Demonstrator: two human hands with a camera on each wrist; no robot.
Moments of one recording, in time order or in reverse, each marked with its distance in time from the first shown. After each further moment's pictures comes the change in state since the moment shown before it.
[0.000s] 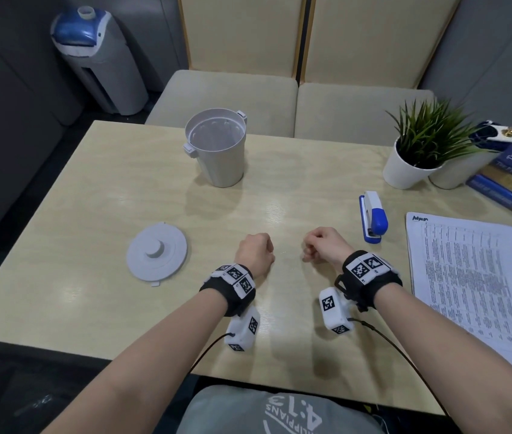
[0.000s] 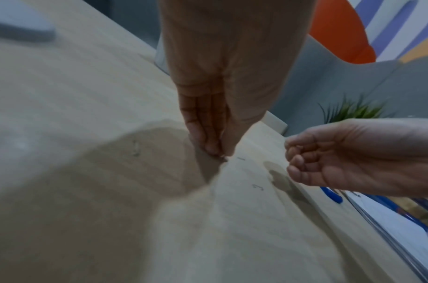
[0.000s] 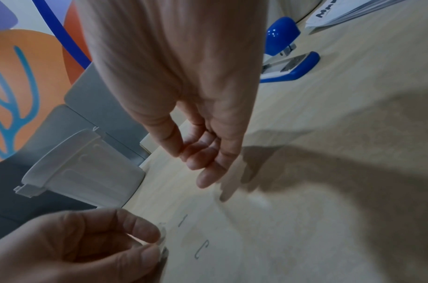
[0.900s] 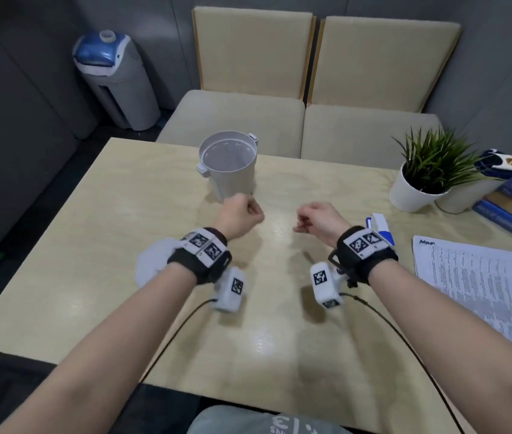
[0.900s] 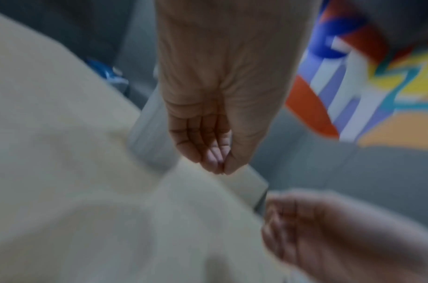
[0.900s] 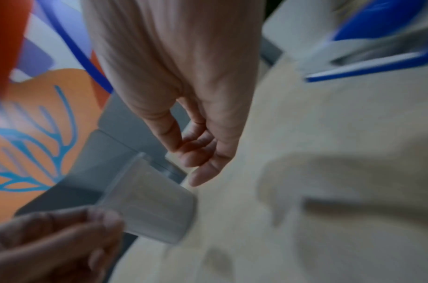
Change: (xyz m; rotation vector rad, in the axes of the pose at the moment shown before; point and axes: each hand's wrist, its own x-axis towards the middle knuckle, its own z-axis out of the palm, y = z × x) left_hand 0.017 0.016 -0.125 -0.143 0.158 0.093; right_hand 0.025 -0.087 0.005 0.268 -0.011 -0.139
